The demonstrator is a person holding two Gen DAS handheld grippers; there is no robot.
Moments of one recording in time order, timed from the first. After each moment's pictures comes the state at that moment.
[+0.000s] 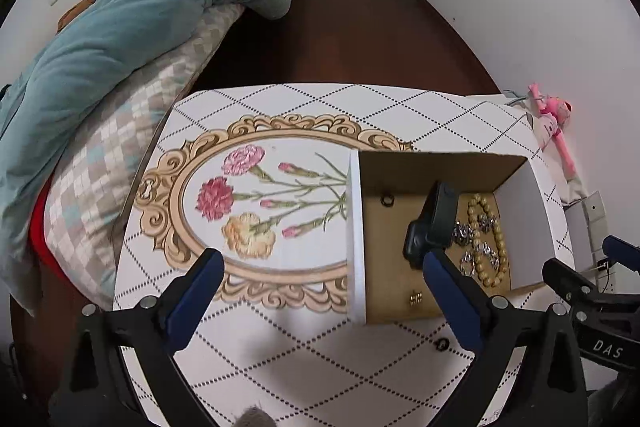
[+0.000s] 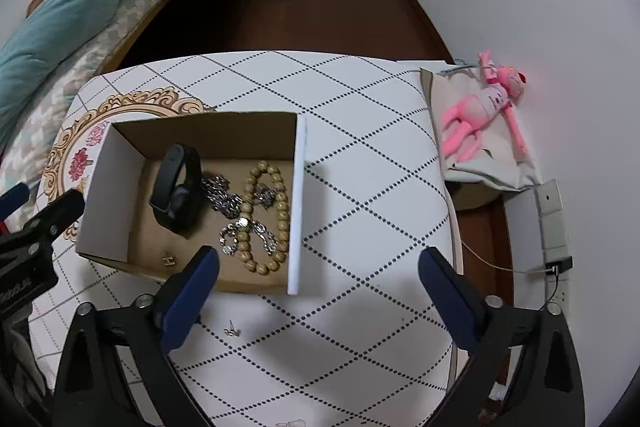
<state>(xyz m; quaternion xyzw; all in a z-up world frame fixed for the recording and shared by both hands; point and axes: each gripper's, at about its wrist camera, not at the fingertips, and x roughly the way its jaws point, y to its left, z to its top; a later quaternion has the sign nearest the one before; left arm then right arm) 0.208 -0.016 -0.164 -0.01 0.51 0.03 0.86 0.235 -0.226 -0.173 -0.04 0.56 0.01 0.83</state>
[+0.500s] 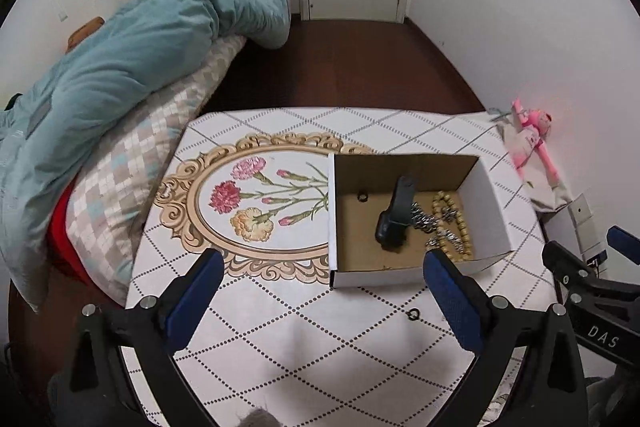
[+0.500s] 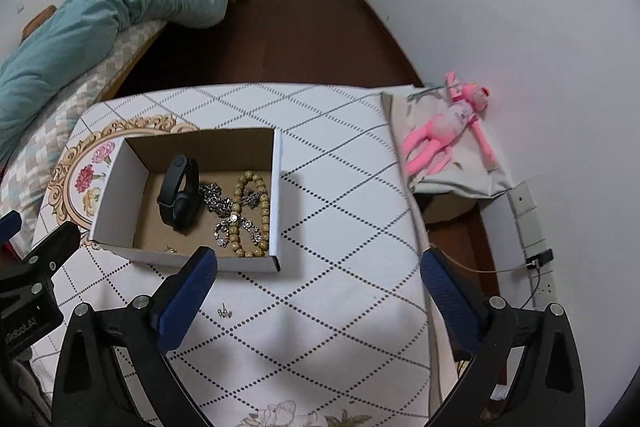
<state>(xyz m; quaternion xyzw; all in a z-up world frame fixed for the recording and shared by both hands) 0.151 -0.036 -0.119 -0.01 0.46 0.03 0.89 0.175 -0.239 -0.126 -0.04 0.49 -0.02 0.87</state>
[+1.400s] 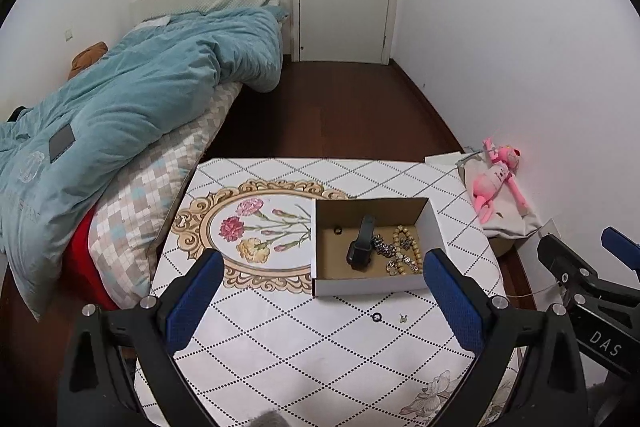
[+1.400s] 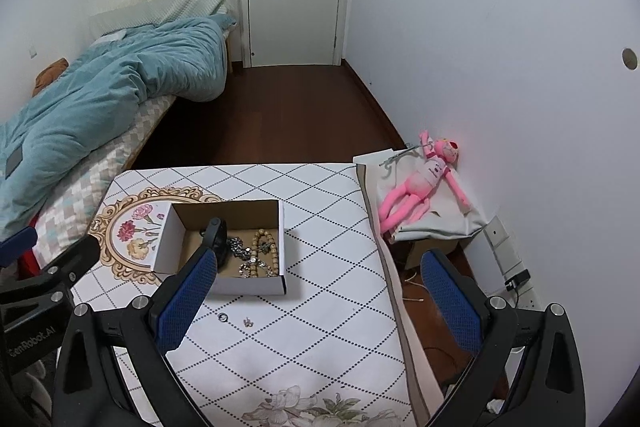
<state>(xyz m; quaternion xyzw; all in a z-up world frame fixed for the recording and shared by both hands) 0.107 -0.041 -0.051 -0.02 0.40 0.01 0.92 0.108 -0.242 -0.029 -0.01 0.39 -0.03 0.92</state>
